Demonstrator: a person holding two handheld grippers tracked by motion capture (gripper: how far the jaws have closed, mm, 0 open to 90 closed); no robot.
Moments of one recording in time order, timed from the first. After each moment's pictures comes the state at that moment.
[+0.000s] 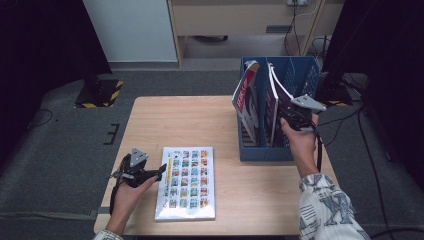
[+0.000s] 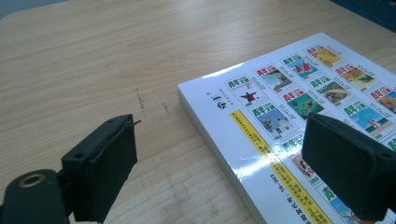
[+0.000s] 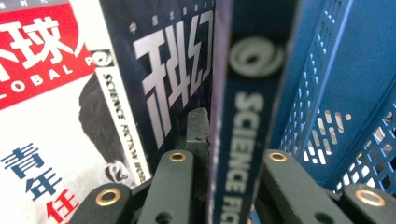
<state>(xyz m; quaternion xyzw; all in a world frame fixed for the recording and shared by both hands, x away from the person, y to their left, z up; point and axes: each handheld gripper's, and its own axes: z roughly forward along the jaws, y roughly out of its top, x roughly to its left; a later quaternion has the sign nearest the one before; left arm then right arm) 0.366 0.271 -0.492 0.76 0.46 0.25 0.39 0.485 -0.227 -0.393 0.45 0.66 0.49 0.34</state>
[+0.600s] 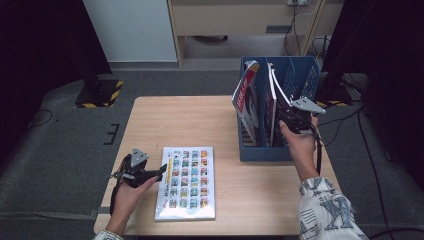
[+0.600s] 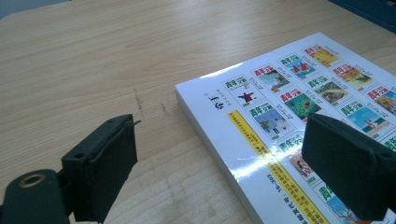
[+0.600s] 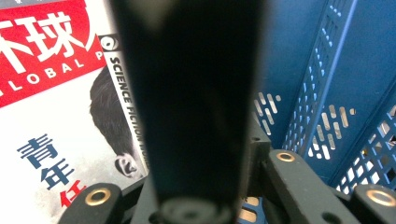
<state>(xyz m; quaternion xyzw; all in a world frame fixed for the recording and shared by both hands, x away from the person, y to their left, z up) 0.365 0.270 -0.491 0.76 0.46 0.25 0.38 0.478 -0.224 -0.396 0.45 0.66 0.49 0.33</state>
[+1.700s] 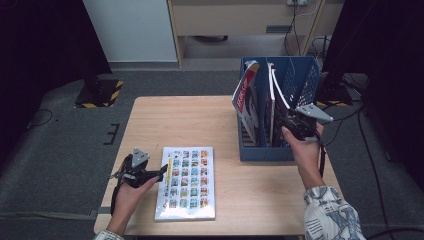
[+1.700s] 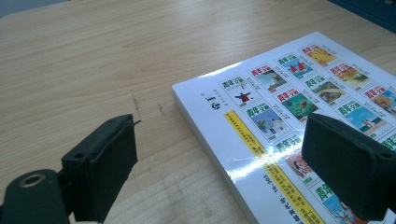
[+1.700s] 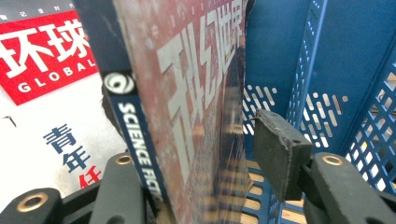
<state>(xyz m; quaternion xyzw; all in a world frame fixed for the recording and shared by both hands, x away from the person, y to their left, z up) 0.365 0.267 -0.491 0.76 0.45 0.25 0.38 0.458 -0.234 -0.400 0.47 0.65 0.51 0.32</state>
